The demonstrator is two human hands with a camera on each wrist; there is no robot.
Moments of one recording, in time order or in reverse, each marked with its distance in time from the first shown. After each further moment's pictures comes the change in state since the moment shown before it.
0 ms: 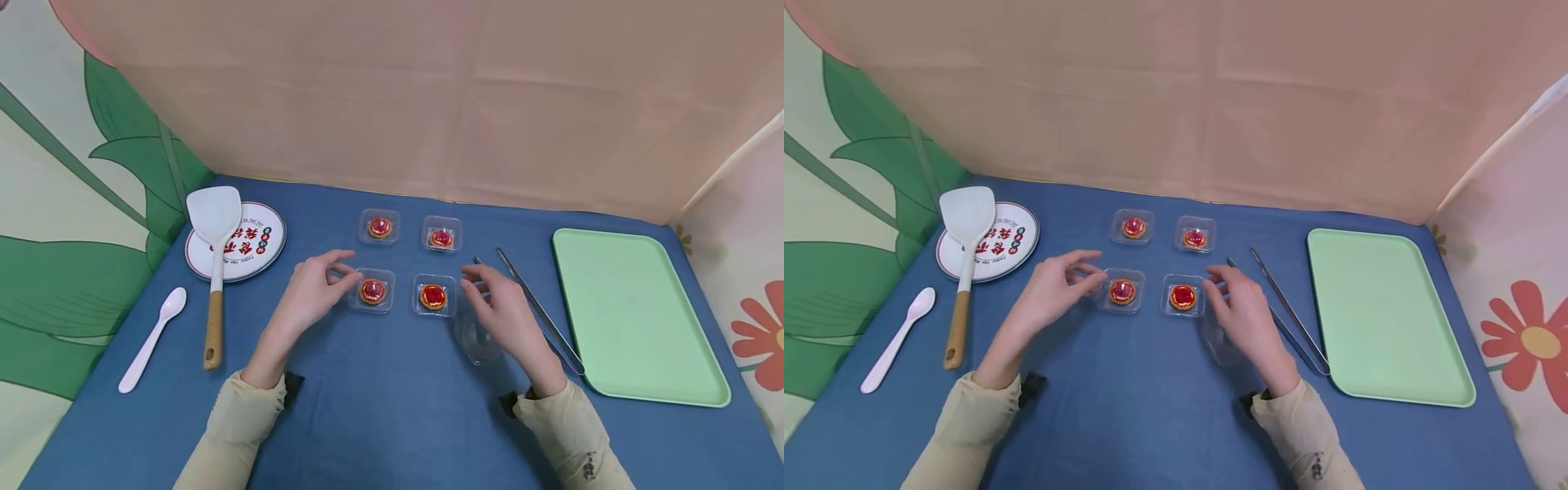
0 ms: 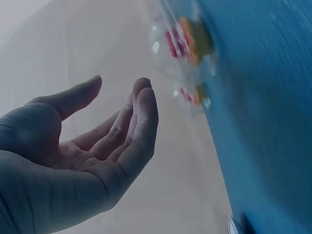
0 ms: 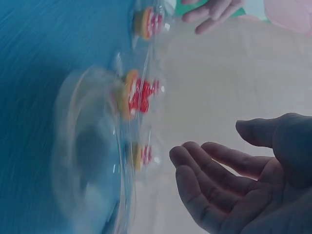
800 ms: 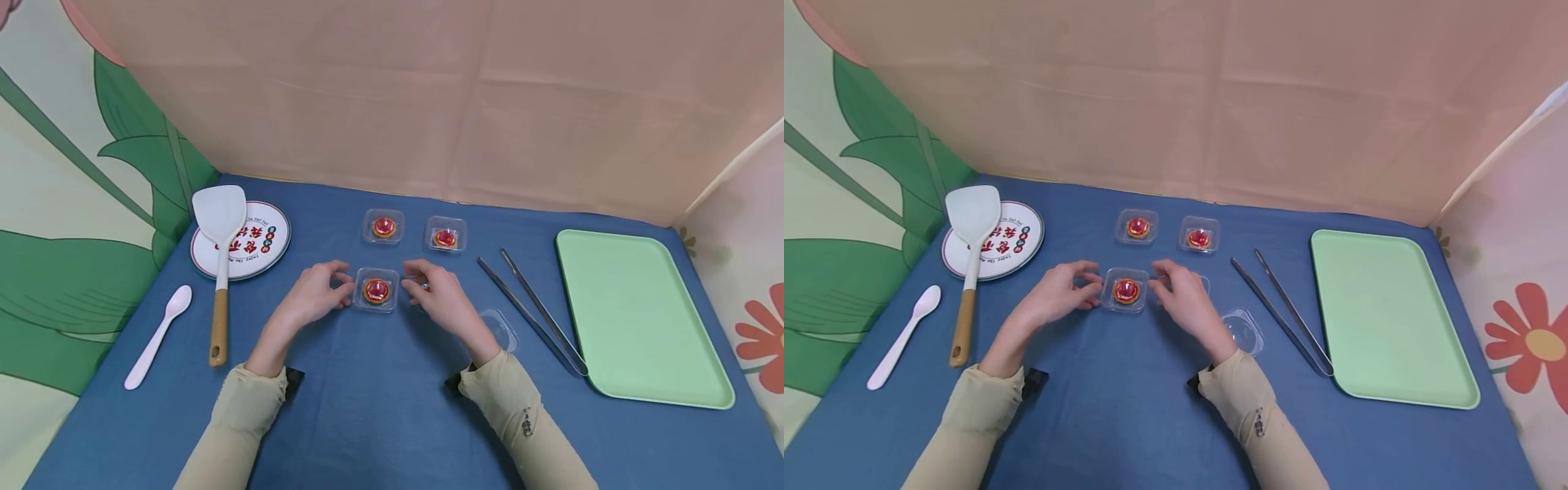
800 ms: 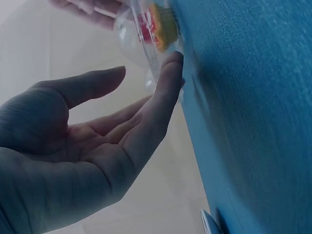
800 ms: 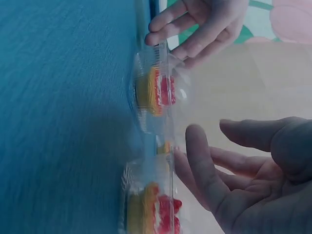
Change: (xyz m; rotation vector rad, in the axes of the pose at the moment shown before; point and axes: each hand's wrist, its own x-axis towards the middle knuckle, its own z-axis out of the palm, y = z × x) left_hand 0.009 -0.023 -0.001 0.002 -0.204 -0.117; right_hand 0.045 -0.036 0.062 0.235 -0.222 0.022
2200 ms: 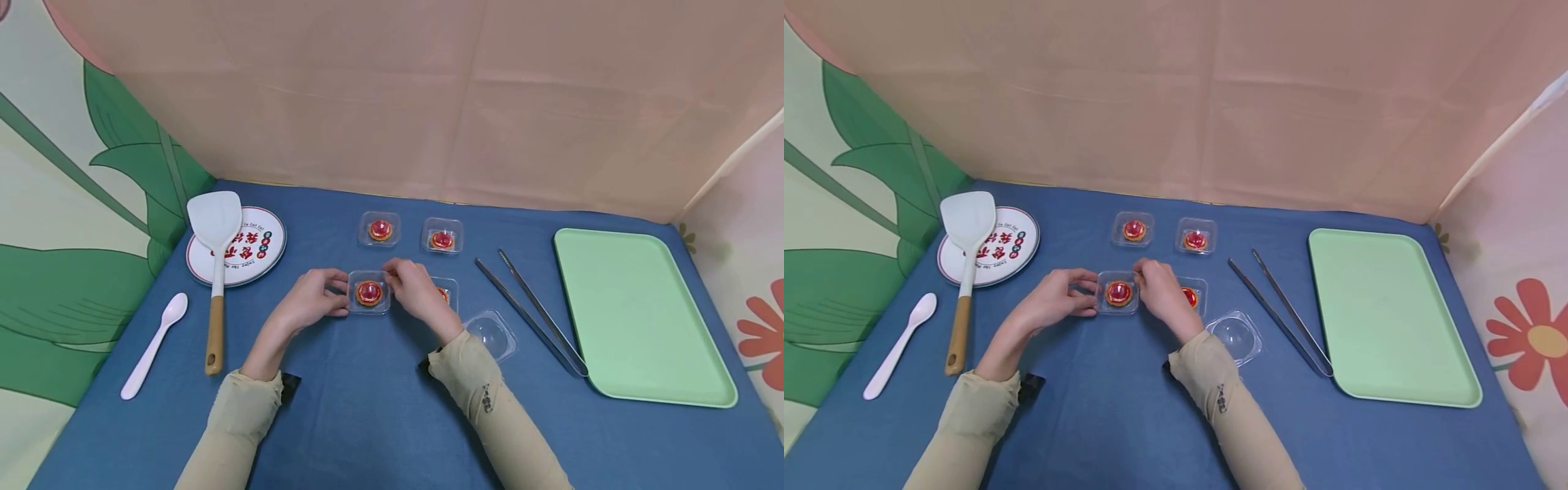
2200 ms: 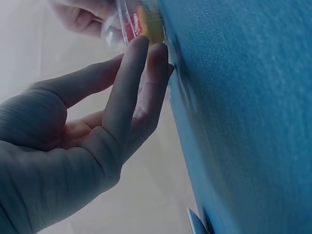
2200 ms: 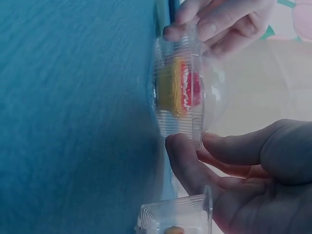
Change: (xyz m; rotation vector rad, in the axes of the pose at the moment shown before) left_hand 0.004 -0.009 0.001 -0.285 -0.071 -0.030; right_hand 0.041 0.000 0.025 -0.182 -0.011 -0.065
